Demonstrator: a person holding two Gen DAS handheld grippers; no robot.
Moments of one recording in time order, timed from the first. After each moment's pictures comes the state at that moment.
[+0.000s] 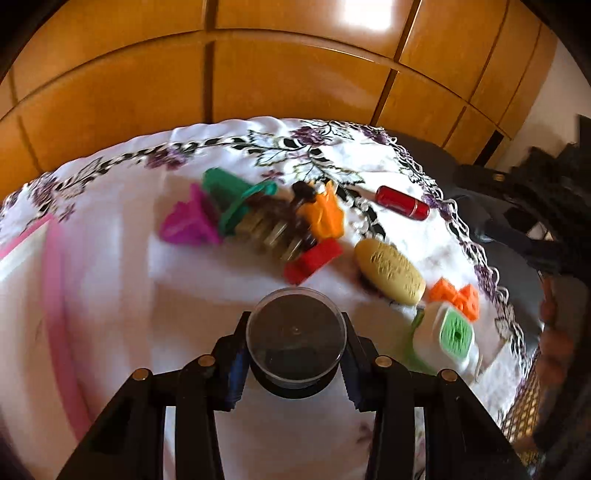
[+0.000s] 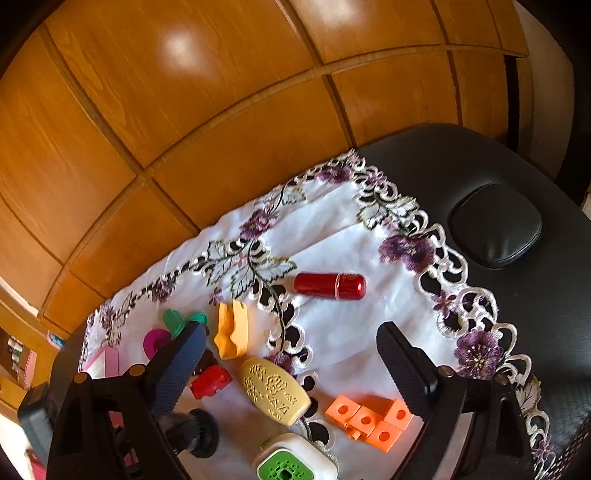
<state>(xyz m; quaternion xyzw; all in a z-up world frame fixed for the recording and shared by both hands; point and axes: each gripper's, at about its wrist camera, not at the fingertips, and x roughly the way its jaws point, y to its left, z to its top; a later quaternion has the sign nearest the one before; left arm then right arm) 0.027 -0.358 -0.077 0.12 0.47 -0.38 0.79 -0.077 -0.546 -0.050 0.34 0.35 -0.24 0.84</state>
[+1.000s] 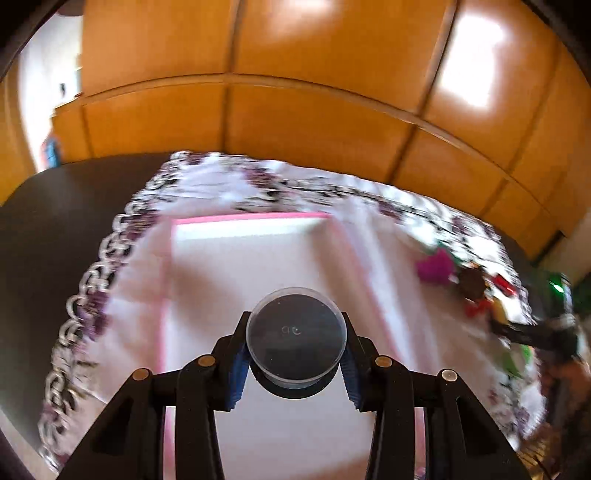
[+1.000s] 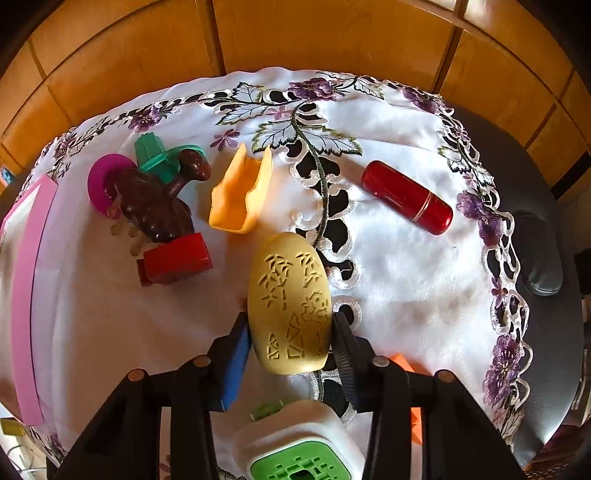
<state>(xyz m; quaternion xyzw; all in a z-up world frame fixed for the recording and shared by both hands) 0.133 -0.110 -0.032 0.02 0.44 -0.24 0.86 -0.015 -0.487 -0.111 0.15 0.56 -0.19 0.79</state>
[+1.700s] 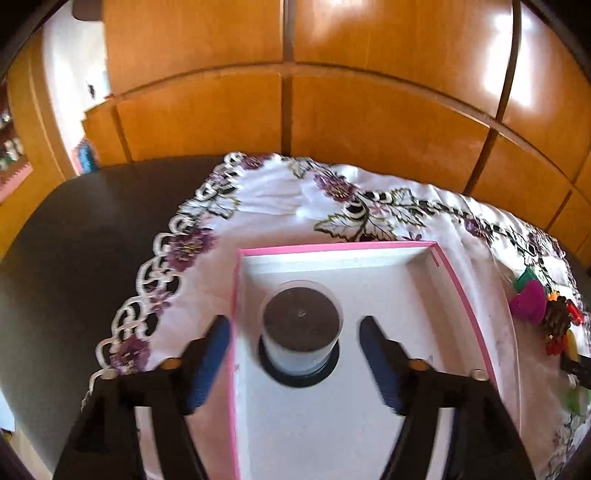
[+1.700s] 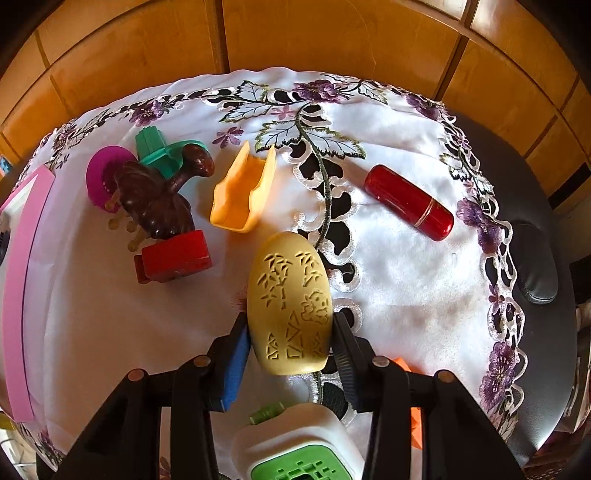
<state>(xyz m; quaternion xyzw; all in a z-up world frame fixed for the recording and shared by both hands) 0.198 -0.102 -0.059 0.06 0.43 -0.15 0.89 -0.012 -0.482 -0.112 0.12 0.56 -0.19 0.79</state>
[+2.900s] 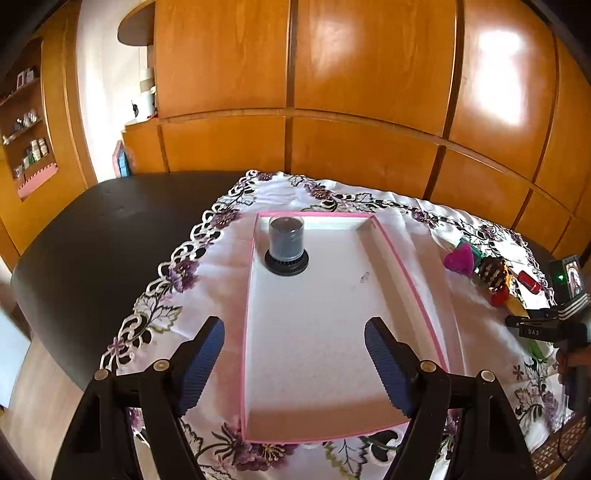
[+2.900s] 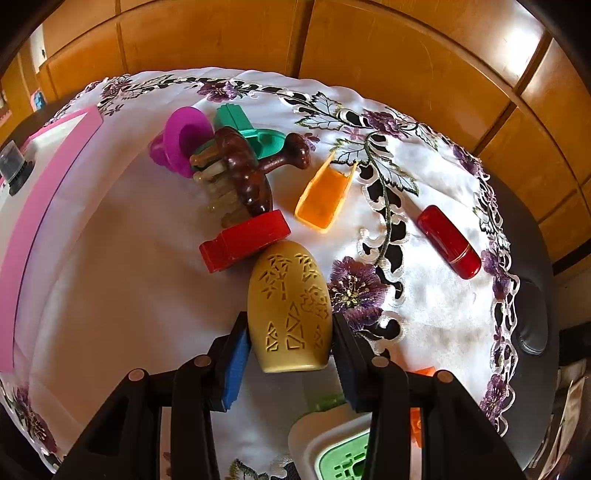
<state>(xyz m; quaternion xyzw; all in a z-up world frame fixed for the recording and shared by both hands) 0.031 -0.065 -0.010 0.03 0.38 -0.14 0.91 -0.004 -0.431 -0.103 0.02 0.56 -0.14 0.82</state>
